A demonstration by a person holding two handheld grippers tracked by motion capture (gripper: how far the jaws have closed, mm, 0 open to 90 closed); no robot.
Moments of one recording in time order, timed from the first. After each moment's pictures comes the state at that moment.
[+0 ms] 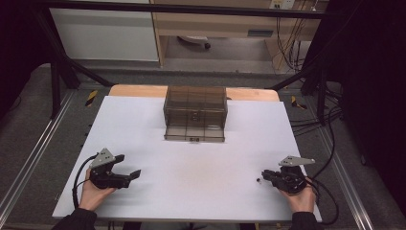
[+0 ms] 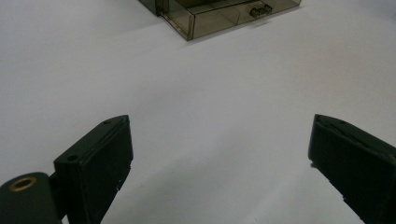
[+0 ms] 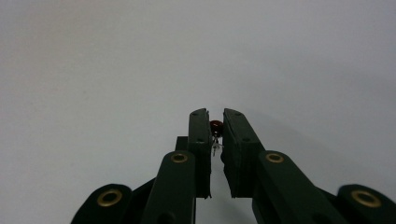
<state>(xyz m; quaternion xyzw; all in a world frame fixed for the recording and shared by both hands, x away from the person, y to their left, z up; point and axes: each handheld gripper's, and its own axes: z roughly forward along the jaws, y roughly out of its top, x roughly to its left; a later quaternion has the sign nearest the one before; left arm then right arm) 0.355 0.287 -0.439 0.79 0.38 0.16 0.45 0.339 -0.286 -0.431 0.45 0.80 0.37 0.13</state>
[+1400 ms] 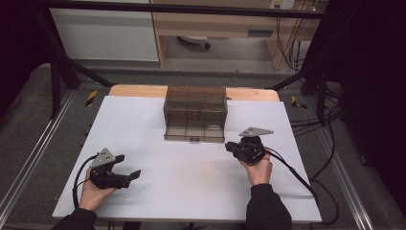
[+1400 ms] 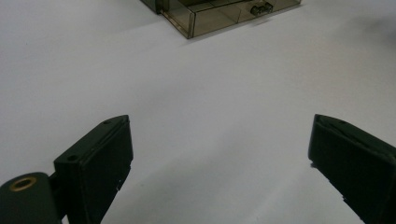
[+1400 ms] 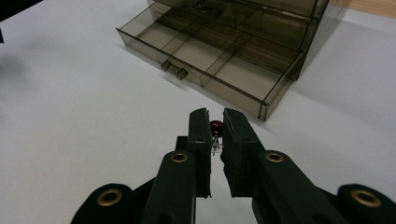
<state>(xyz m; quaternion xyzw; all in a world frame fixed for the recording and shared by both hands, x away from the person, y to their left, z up) 0.356 0.287 -0.440 0.79 0.38 0.16 0.45 0.410 -0.173 -0.393 0.42 0.79 0.43 0.15</state>
